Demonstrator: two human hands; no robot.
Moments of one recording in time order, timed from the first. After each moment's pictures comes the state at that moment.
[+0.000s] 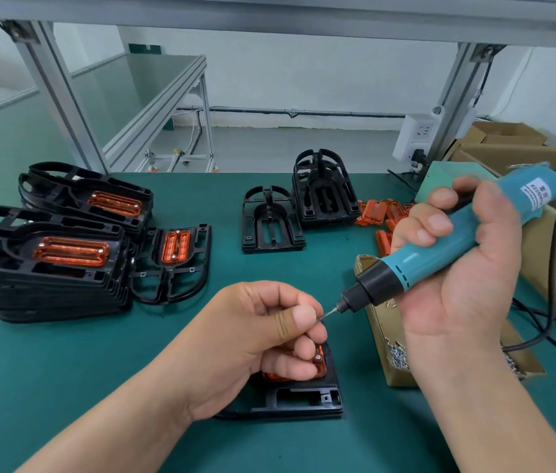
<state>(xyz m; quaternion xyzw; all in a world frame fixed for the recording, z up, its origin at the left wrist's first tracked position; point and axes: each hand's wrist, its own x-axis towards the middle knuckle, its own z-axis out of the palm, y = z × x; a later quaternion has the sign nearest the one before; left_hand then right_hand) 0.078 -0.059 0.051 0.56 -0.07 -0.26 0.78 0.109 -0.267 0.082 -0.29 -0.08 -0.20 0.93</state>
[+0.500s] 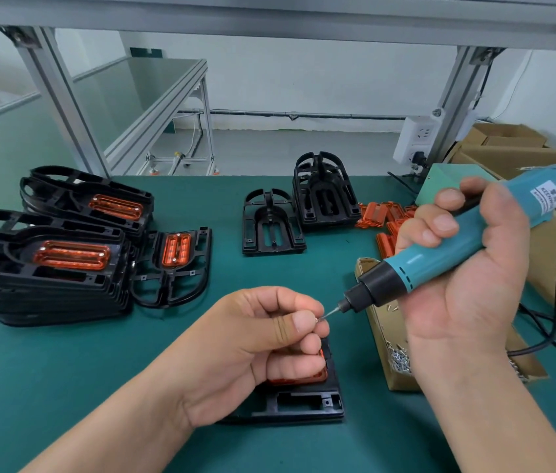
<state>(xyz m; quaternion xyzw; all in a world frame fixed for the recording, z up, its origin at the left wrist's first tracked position) 0.079 -0.059 0.051 0.48 -0.04 -0.31 0.82 0.108 -0.268 0.084 -0.29 -0.08 -0.21 0.93</state>
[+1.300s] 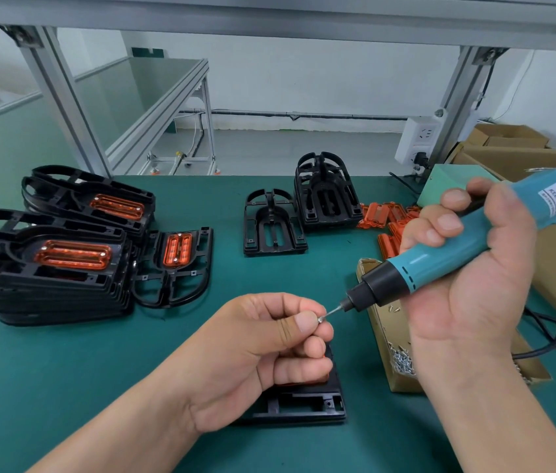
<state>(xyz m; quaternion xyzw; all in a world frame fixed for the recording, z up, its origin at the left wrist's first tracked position) 0.079 -0.061 0.045 0.46 -0.03 -0.32 0.83 0.106 -0.268 0.084 -0.30 -0.08 -0.22 0.93</state>
